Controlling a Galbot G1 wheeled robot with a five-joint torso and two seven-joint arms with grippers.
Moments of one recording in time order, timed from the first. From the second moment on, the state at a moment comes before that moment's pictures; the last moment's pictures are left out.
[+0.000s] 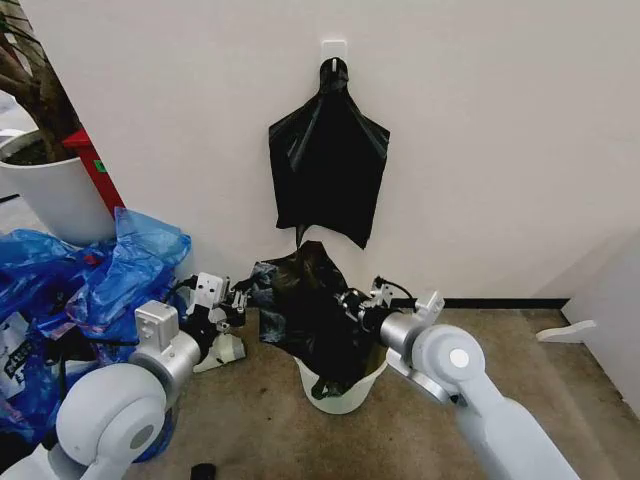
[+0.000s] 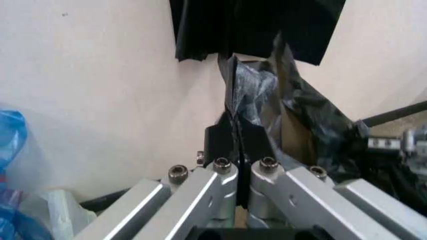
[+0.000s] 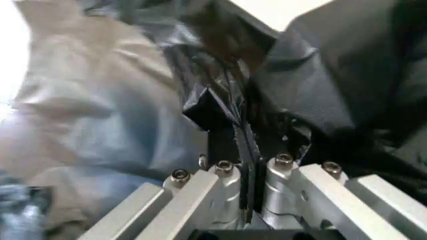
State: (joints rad) left arm 1.33 -0.92 -0.49 -2.42 -0.71 0.64 -0.20; right arm -1.05 1.17 0.14 2.08 1.65 -0.37 0.71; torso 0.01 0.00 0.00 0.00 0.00
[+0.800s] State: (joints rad) left arm 1.32 -0.92 -0.45 -2.35 -0.69 0.66 -0.16; right arm -1.09 1.16 0.14 2.03 1.56 -0.37 0.84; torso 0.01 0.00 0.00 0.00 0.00
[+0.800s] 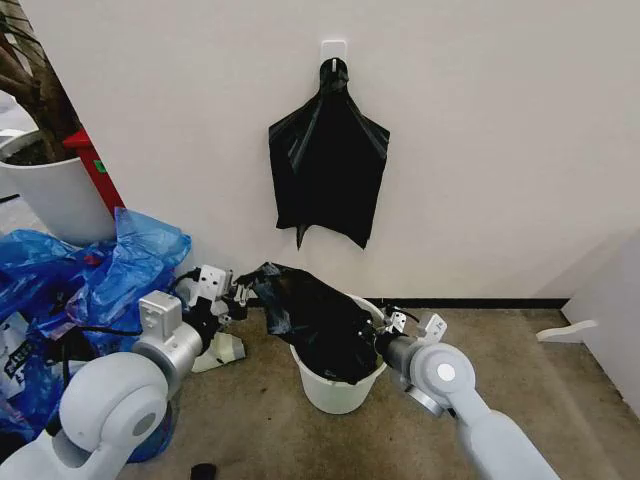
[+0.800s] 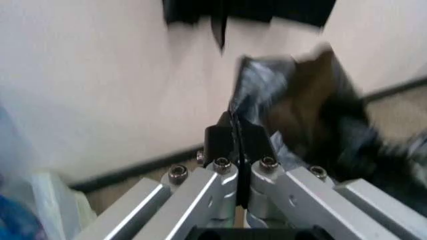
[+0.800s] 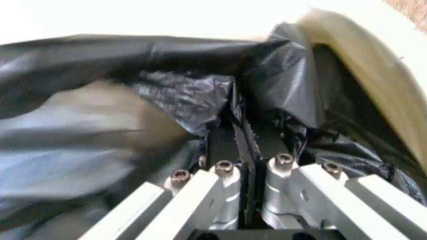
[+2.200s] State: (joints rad) left arm 1.58 -1.09 -0.41 -2.21 -0.39 0.53 -0.07; right arm -1.49 1.17 0.21 2.26 1.25 -0.33 0.84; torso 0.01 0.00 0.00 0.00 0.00
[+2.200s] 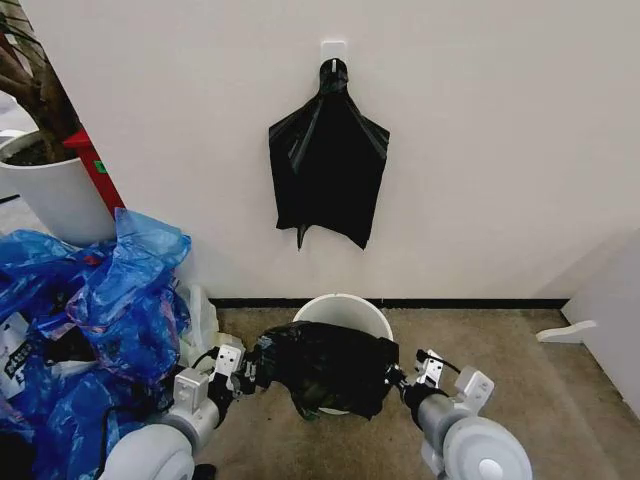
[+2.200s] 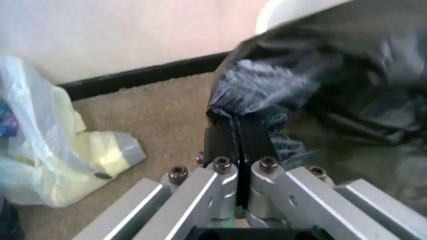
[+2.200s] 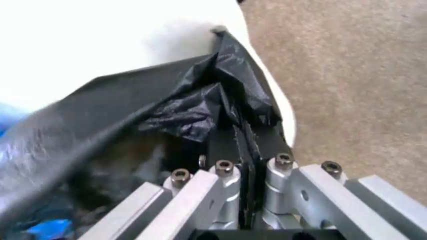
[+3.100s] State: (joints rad) left arm 1.50 -1.23 -0.29 -1.88 -0.16 0.18 -0.06; right arm -1.52 1.21 0.23 2.04 0.97 -0.15 0.57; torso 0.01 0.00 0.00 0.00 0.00
